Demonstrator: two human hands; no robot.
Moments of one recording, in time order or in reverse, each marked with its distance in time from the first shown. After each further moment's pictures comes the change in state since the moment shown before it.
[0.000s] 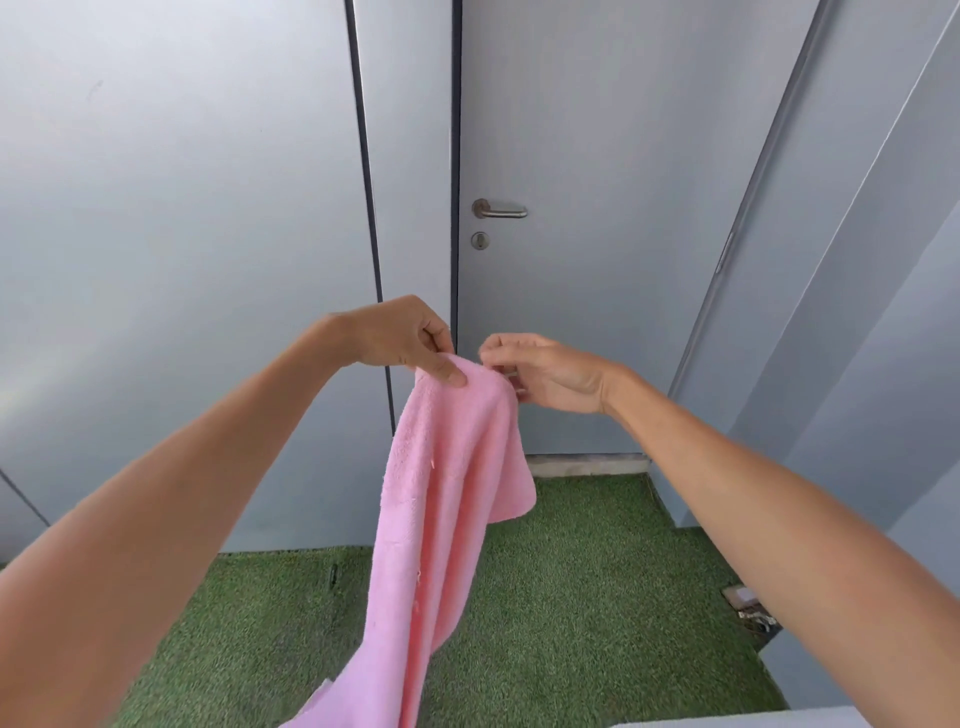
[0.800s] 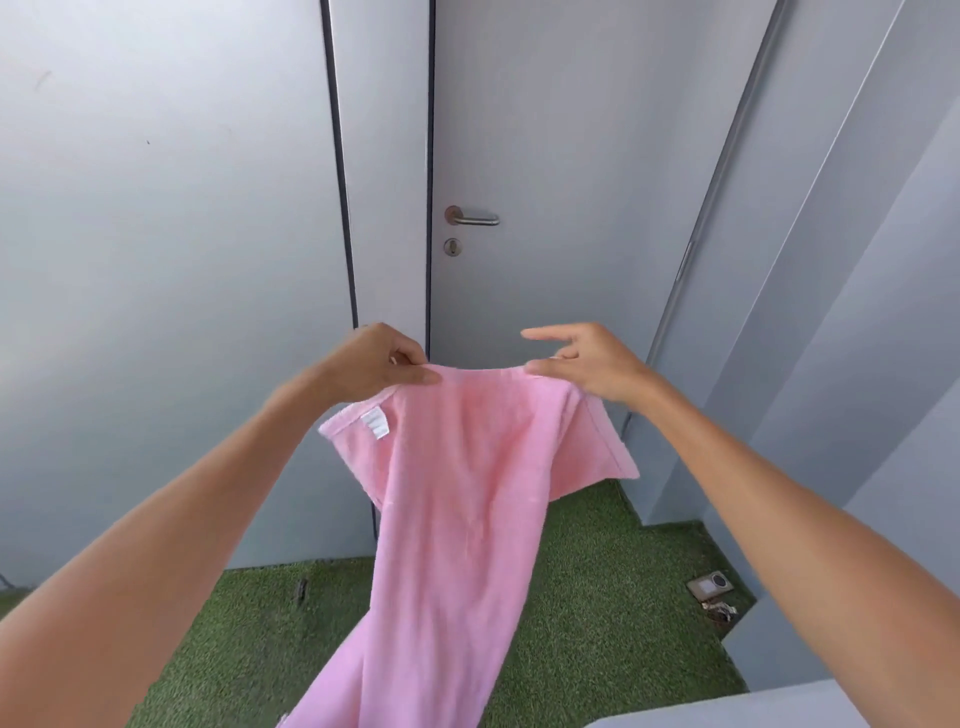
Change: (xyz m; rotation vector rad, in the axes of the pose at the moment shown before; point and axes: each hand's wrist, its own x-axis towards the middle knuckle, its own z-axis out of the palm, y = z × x) left_hand 0.007 -0.044 0.023 -0.022 0.265 0.152; right_hand -0.050 -0.005 -0.026 -0.651 0.569 -0.054
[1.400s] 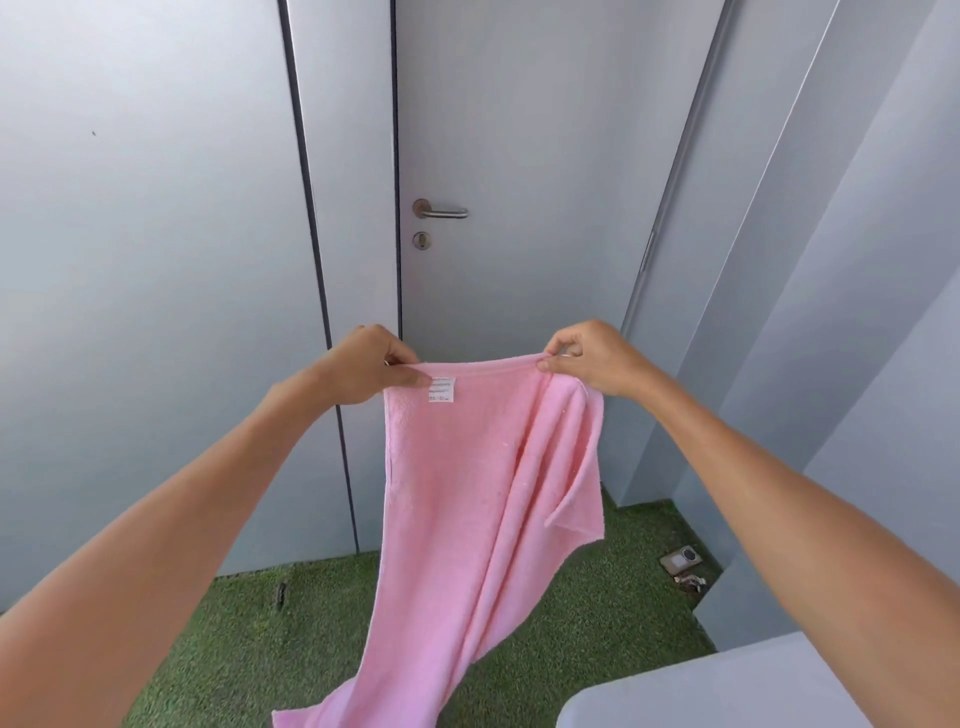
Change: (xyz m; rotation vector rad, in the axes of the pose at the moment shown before) left_hand 0.005 0.005 0.015 0.082 -0.053 0.051; right_hand -0.023 0.010 -0.016 -0.255 0.093 0.054
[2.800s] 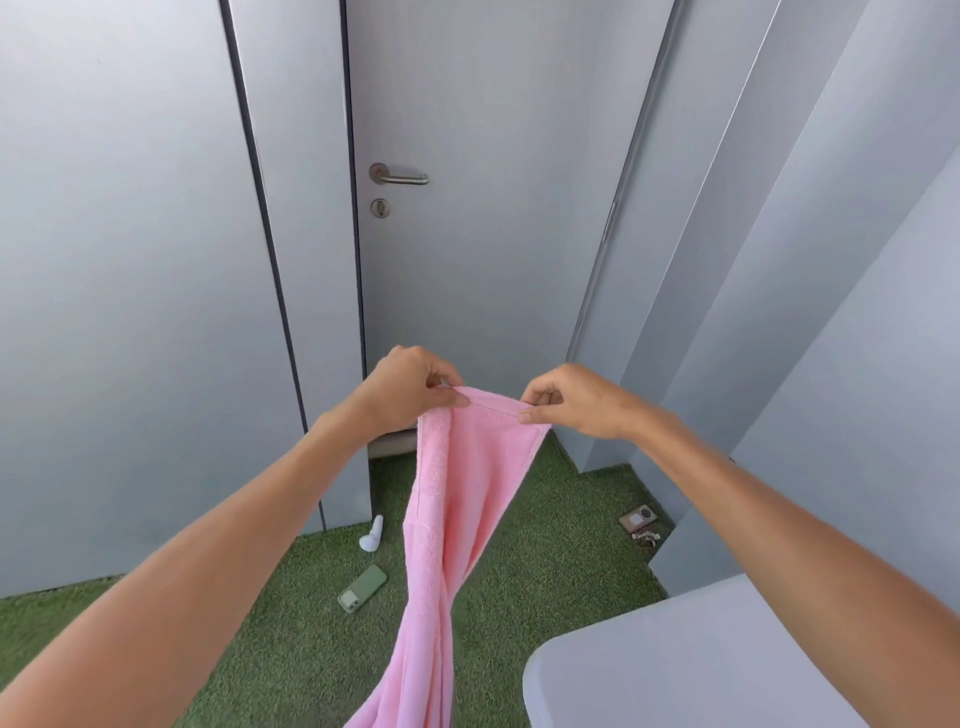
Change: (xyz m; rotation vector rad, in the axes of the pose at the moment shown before) left_hand -0.006 0.043 0.083 -0.083 0.008 0.100; right_hand -0.062 0.028 0.031 0.007 -0.273 0.044
